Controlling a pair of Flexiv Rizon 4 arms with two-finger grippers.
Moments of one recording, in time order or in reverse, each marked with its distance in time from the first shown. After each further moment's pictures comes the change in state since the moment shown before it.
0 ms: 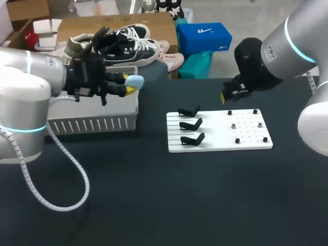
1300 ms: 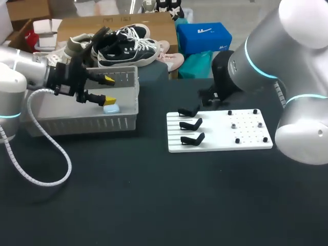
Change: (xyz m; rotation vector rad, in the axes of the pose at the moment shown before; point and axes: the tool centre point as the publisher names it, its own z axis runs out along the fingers) left arm 0.085 0.049 -0.001 0.206 -0.013 -0.132; right arm -0.006 0.024 0.049 0.053 -0.011 0.108
